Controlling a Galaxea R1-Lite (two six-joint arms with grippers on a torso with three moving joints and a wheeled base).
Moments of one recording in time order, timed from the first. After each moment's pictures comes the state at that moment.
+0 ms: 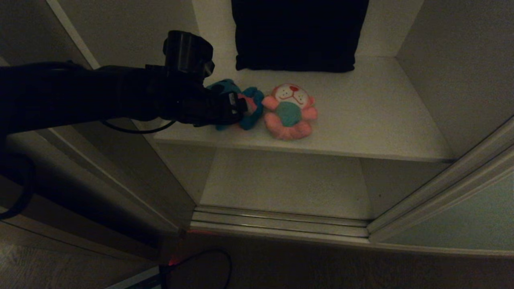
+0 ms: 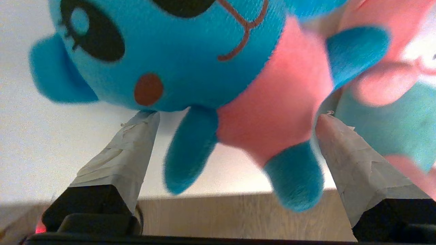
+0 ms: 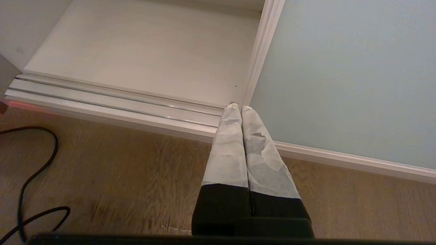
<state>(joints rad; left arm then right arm) -0.44 2.00 -1.87 0.20 0.07 -0.36 -0.01 0.00 0.00 0.01 0.03 -0.04</state>
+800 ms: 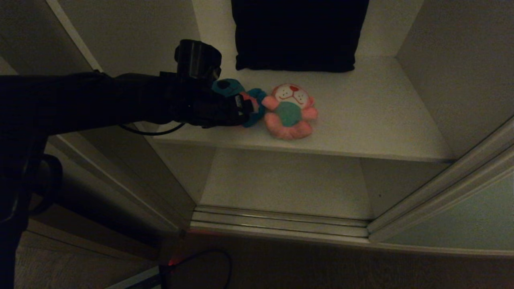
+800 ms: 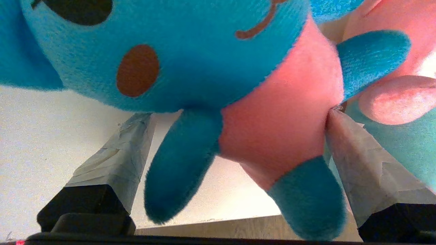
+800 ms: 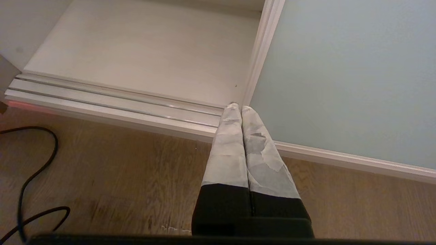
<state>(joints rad) -0.44 2.07 -1.93 0.19 0.05 -0.38 -0.01 0.00 0.00 0.01 0.03 -0.04</state>
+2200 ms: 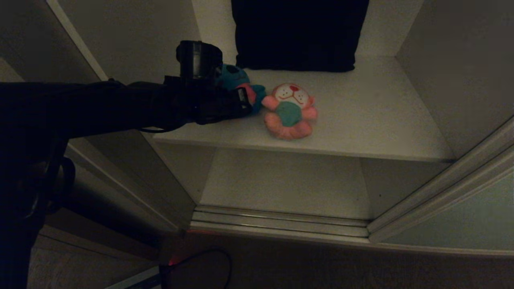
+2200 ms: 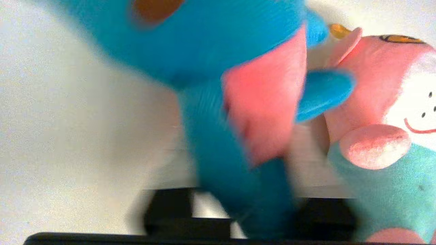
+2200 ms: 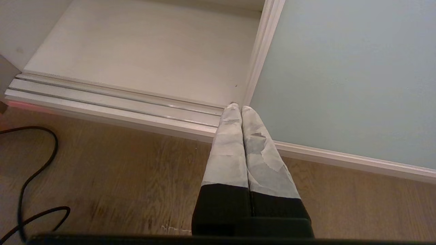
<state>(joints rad) -0.44 2.11 -1.93 0.01 0.06 -0.35 -0.01 0.00 0.00 0.01 0.03 -0.04</state>
